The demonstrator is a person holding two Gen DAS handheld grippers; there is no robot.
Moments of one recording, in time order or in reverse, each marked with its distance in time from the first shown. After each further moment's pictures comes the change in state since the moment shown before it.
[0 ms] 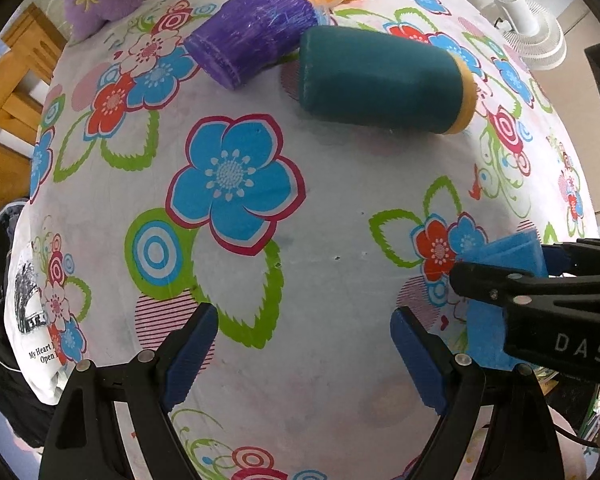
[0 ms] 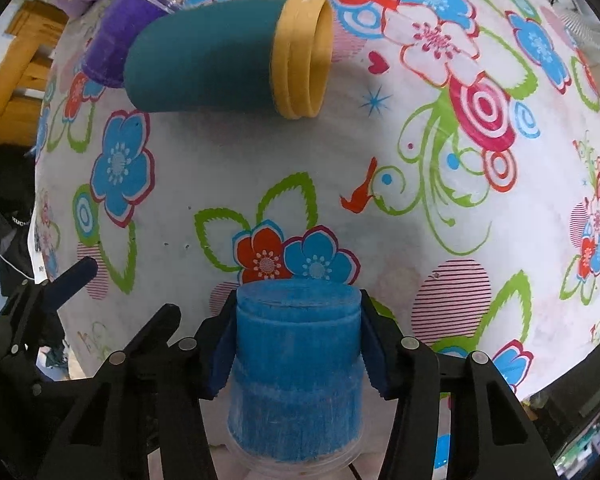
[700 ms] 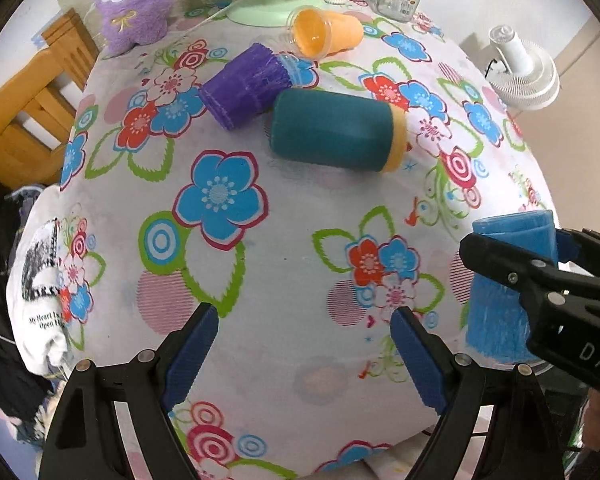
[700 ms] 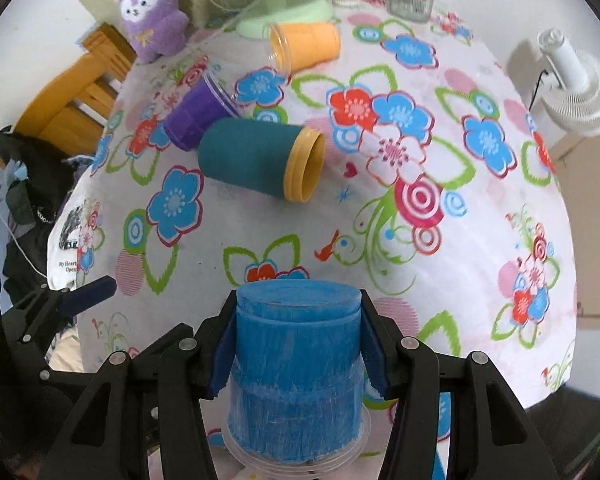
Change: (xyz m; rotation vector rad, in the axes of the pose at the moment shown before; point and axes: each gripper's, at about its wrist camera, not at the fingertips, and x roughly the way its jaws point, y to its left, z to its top) left arm -0.060 -0.038 -0.016 -0.106 -0.108 -0.004; right arm -0.085 -0.023 -0.039 -0.172 -0.318 0.022
